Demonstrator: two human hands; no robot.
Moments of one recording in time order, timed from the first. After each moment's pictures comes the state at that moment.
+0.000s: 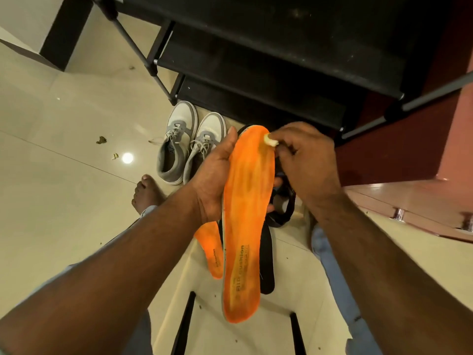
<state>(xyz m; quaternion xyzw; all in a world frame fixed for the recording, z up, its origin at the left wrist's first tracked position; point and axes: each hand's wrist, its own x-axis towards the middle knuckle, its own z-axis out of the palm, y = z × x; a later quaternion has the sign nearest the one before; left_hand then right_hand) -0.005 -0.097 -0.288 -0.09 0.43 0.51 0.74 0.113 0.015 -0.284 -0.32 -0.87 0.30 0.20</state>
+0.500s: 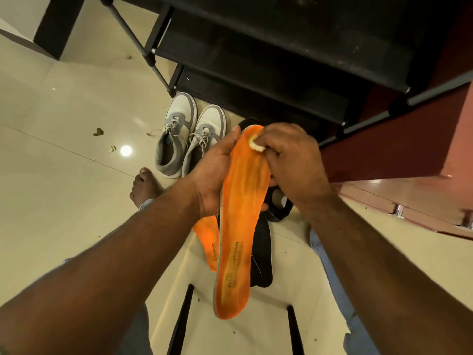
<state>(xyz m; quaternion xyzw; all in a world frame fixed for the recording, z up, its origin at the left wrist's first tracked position) -0.007 -0.096 -0.282 -0.09 0.49 0.47 0.73 0.105 0.003 -0.287 -0.25 -0.91 0.30 0.16</state>
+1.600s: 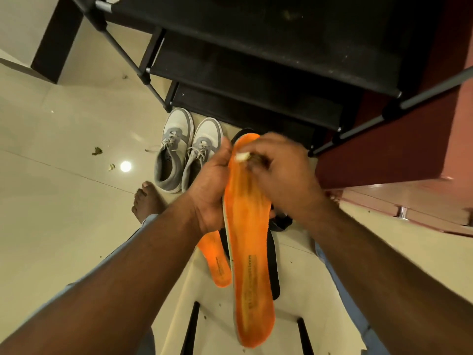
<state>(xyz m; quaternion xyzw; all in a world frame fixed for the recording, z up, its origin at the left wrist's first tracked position) -0.007 -0.094 -0.281 -0.12 0.43 0.51 0.74 0.093 -0.008 -0.269 -0.34 -0.83 0.42 0.11</state>
